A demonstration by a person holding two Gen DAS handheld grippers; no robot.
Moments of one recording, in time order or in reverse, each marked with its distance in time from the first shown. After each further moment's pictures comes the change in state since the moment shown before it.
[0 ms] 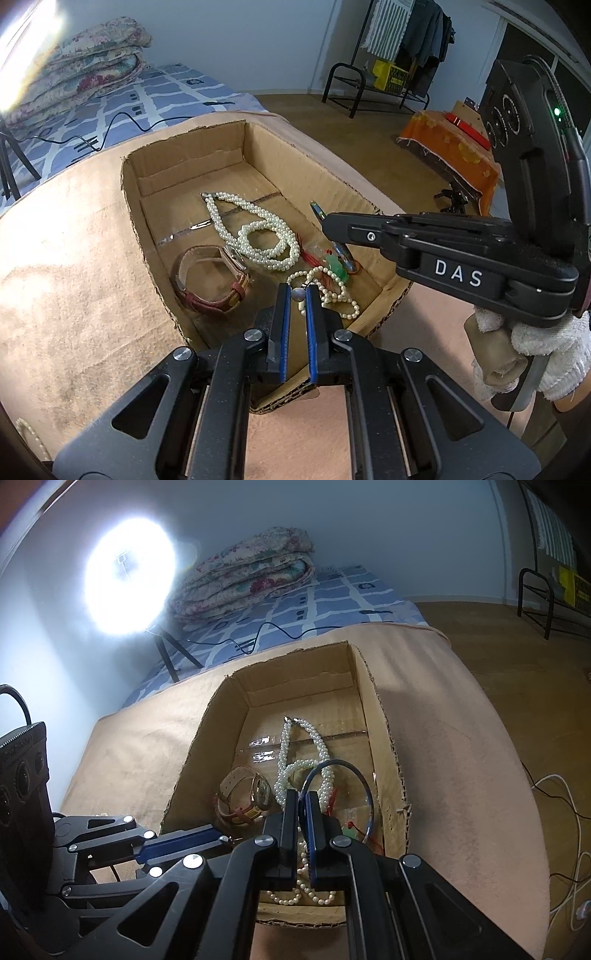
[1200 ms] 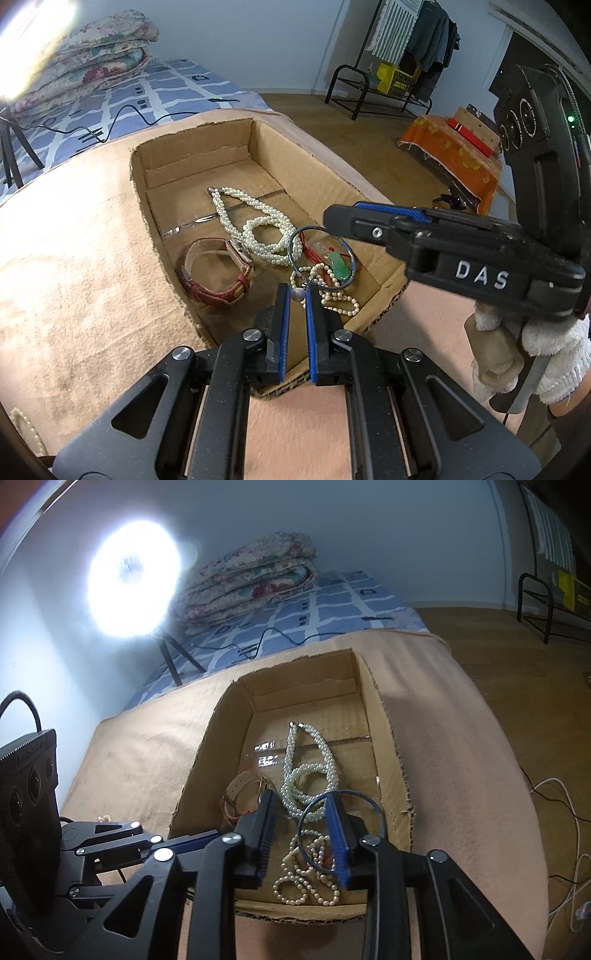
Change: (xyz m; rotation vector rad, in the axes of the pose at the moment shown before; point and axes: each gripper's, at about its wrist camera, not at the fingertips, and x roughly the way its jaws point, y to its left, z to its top) left arm -0.011 0.008 -0.003 -0.034 -0.005 -0.013; right arm -0.012 0.007 0.001 -0.001 -0.037 -0.016
